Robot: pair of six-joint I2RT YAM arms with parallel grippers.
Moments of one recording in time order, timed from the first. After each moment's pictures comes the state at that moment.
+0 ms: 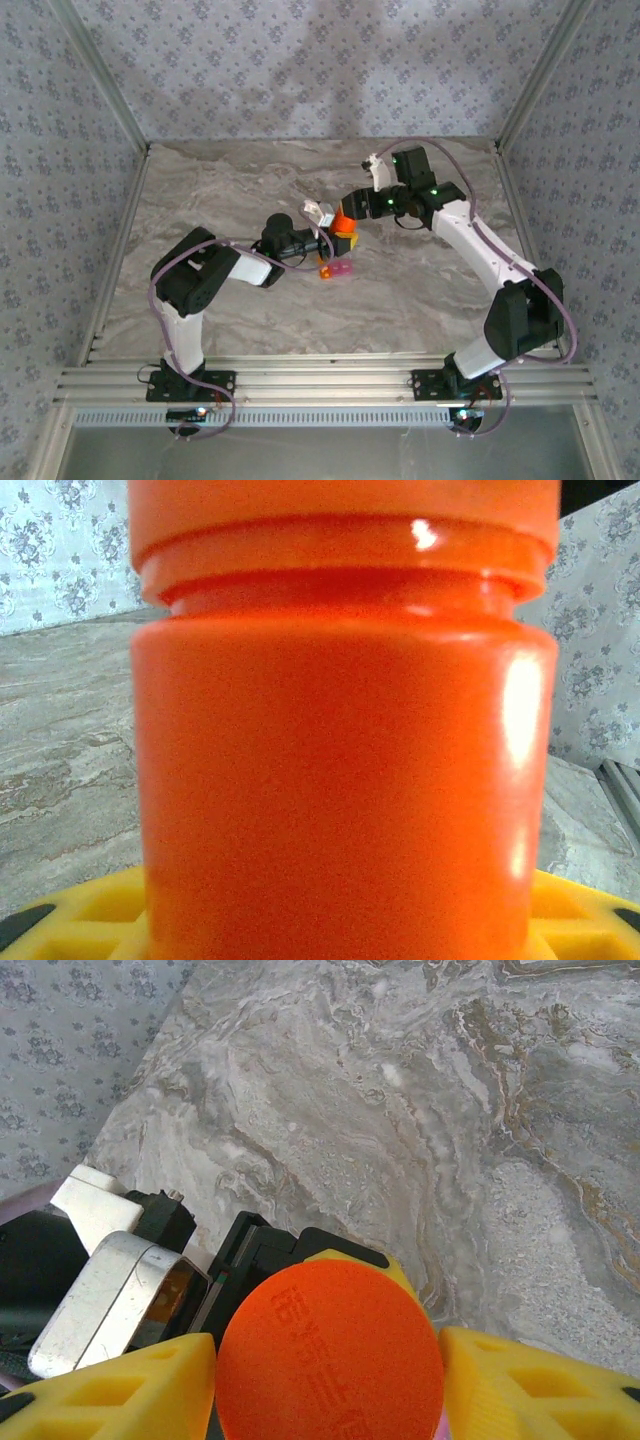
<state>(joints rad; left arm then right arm) -0.68 1.95 0.83 1.12 0.59 -0.26 0.39 1.53 1.32 -0.55 -0.54 0.16</state>
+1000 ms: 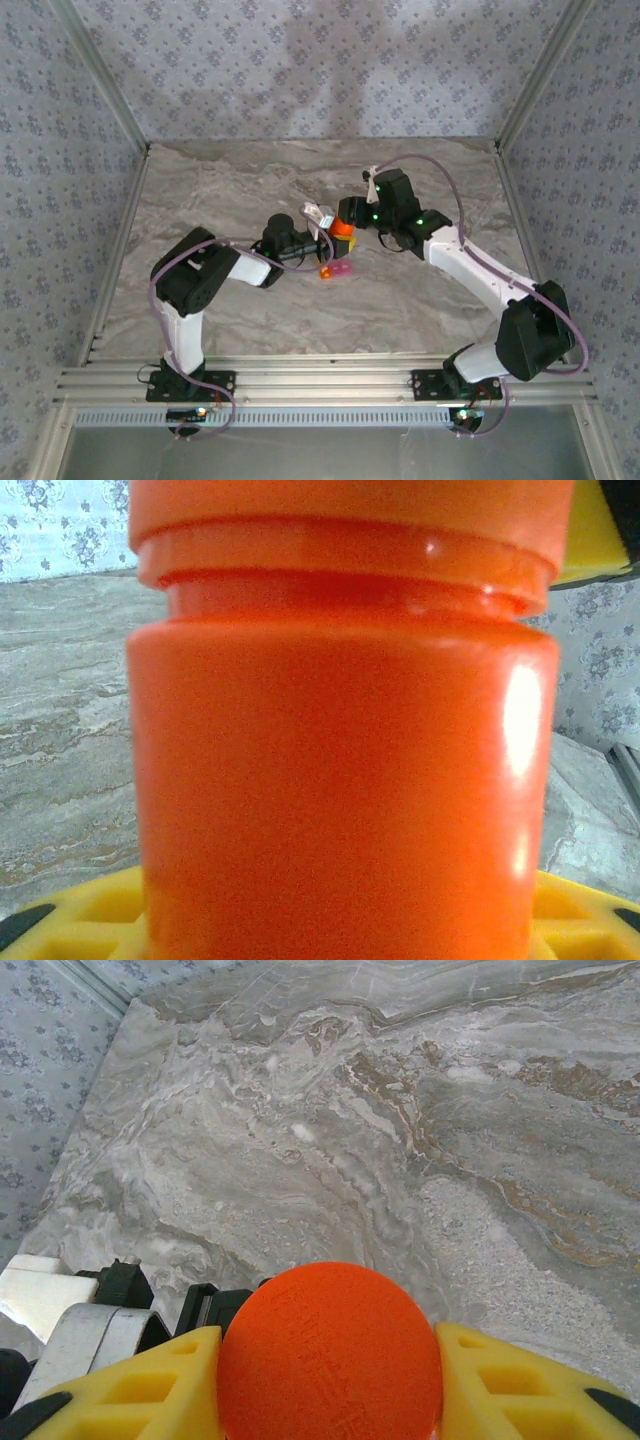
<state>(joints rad) -0.67 1.95 0.82 1.06 0.58 -0.26 0.54 1.42 1.12 -0.30 -0.13 0.49</state>
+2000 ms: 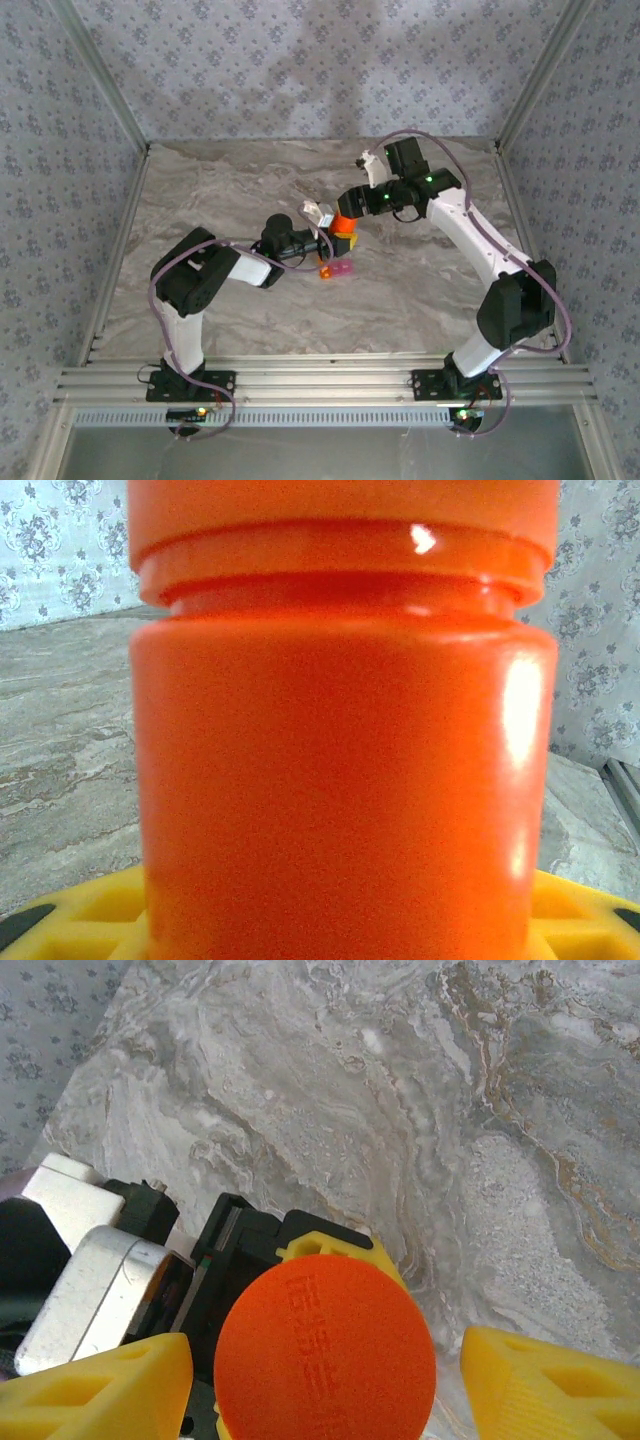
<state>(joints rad) -0.68 1.95 0.82 1.12 0.58 -0.26 0.40 1.59 1.47 -0.75 -0.48 0.09</state>
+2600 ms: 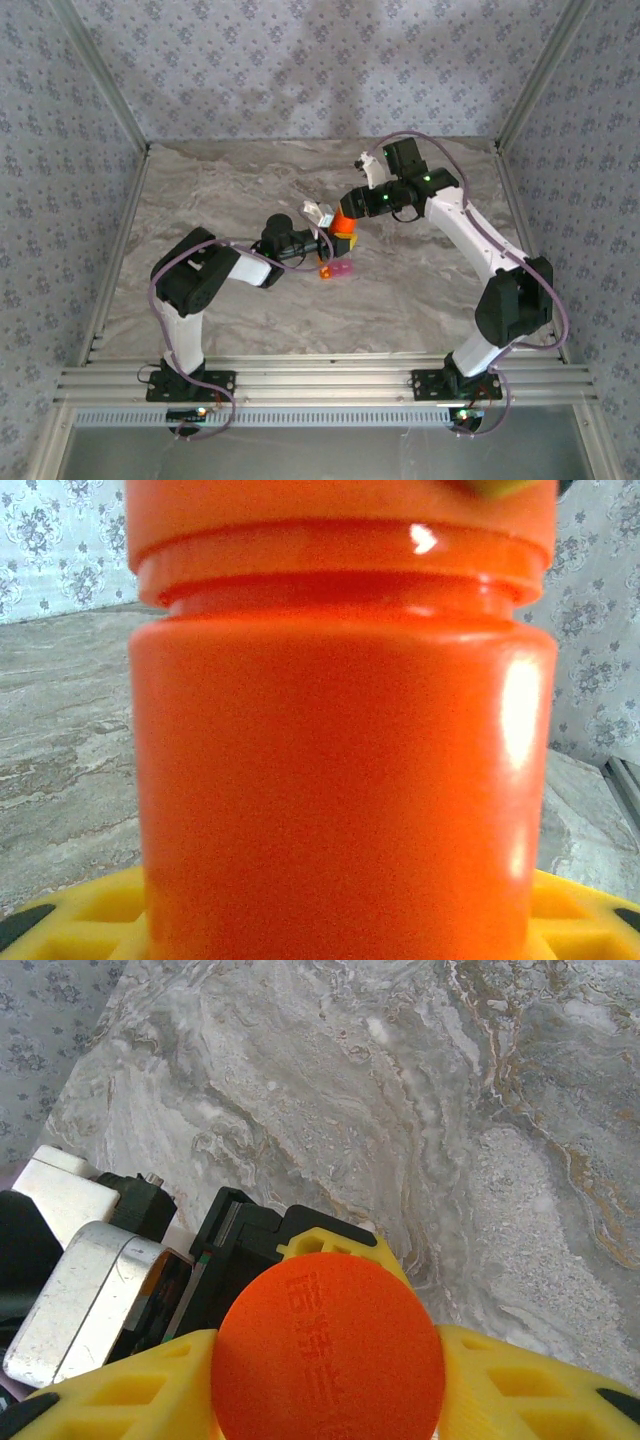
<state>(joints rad) -0.68 1.95 0.82 1.11 0.58 -0.26 0.41 1.61 1.47 -0.75 -0.50 0.09</state>
